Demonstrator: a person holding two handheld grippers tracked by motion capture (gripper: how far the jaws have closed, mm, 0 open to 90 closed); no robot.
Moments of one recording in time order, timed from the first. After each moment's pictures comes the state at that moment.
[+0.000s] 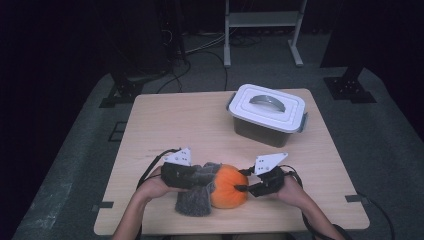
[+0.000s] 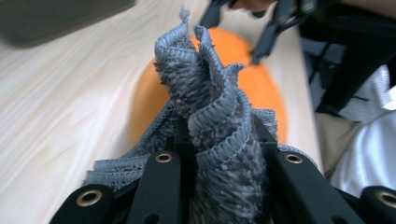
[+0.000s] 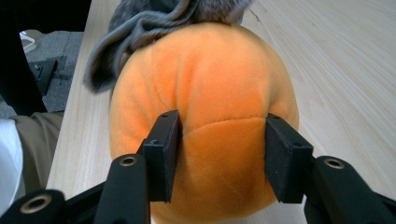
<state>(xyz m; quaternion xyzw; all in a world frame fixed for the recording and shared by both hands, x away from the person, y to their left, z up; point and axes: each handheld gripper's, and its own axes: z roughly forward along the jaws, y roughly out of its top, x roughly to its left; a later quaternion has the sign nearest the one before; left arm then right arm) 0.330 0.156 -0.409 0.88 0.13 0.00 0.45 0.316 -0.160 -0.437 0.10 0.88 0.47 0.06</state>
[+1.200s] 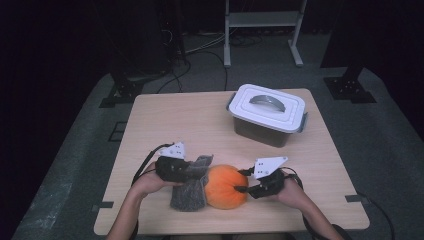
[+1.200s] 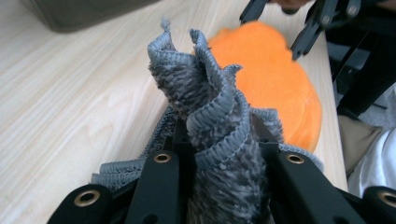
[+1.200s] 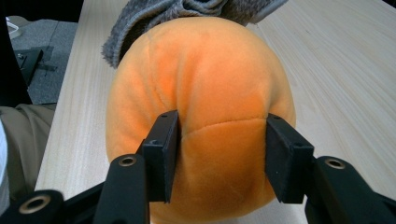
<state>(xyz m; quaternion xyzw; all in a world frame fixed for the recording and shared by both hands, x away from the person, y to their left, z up) 0.343 0.164 -0.405 0.88 0.15 0.00 0.45 0.309 -0.157 -0.435 0.08 0.88 0.46 0.09</state>
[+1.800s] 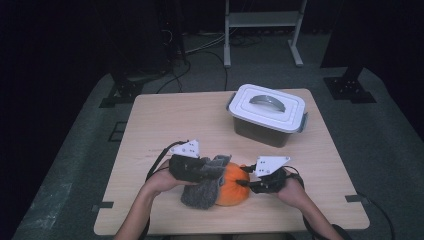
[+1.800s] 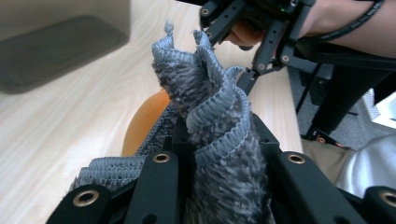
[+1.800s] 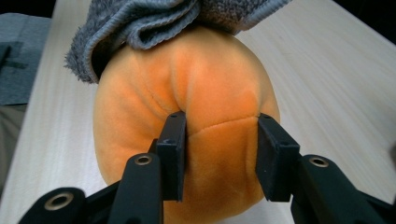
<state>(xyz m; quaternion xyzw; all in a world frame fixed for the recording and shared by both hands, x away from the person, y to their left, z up) 0.339 0.125 -0.386 0.87 0.10 -0.01 0.48 0.309 -0.160 -0.429 0.10 0.87 0.46 0.14</state>
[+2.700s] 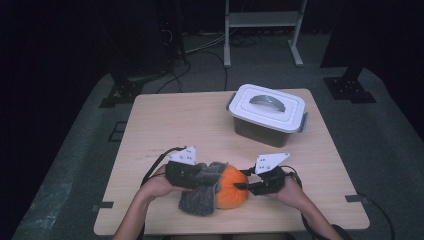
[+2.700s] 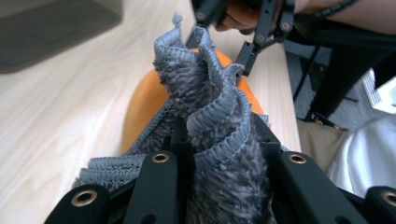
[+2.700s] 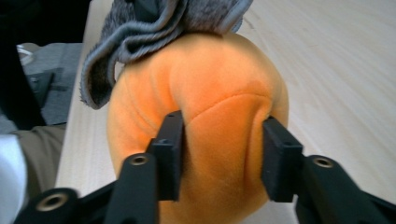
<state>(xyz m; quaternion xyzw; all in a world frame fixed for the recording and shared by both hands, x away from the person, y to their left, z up) 0.327 0.135 -0.393 0.88 0.10 -0.01 0.47 0.312 -0.159 -0.431 0.13 0.87 0.48 0.07</state>
